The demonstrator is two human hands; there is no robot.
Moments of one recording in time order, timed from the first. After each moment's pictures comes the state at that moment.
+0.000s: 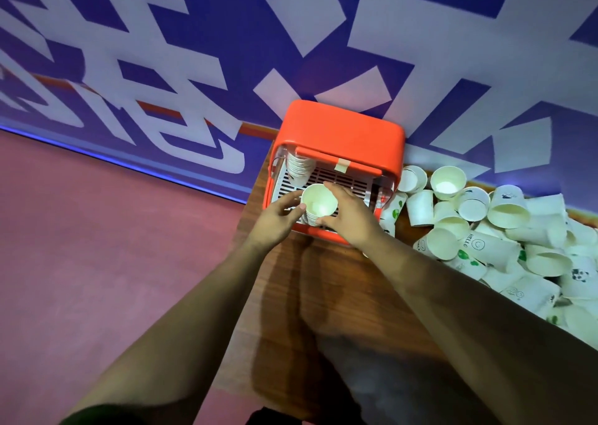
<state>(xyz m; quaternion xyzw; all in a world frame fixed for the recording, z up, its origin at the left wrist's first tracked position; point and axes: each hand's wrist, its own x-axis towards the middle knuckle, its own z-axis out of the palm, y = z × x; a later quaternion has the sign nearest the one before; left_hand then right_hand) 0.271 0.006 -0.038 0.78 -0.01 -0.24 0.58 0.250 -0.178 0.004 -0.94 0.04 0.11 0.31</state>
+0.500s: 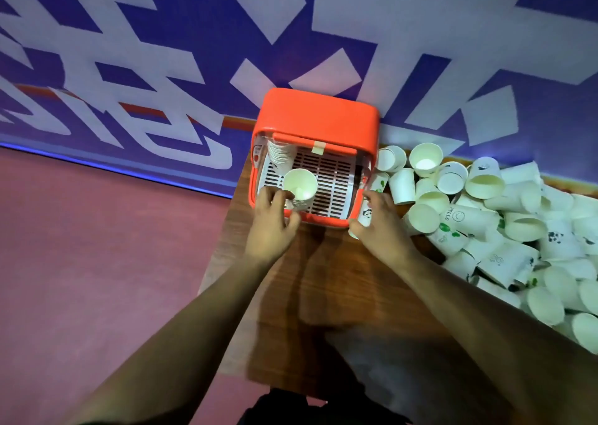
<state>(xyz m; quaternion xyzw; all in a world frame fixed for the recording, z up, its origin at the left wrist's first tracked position) 0.214 -0.016 -0.012 0.90 -0.11 -0.02 0.41 0.165 -0.234 0.022 -0.94 0.13 0.04 0.32</state>
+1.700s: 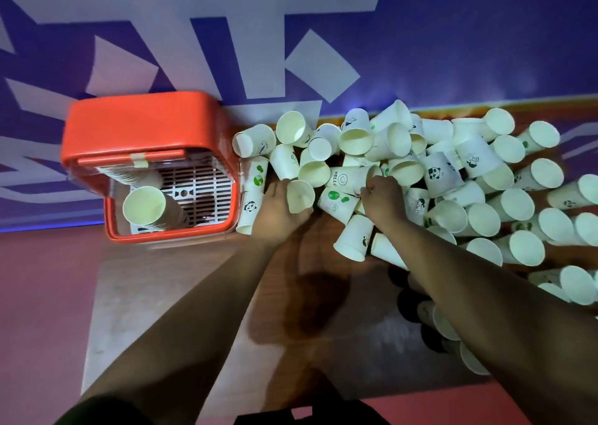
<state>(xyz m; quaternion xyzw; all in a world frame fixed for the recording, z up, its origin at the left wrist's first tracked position) 0.179 -0.279 -0.051 0.89 -0.21 -0.17 0.38 0.099 -0.477 -0.031 -0.88 0.39 0.01 0.27</state>
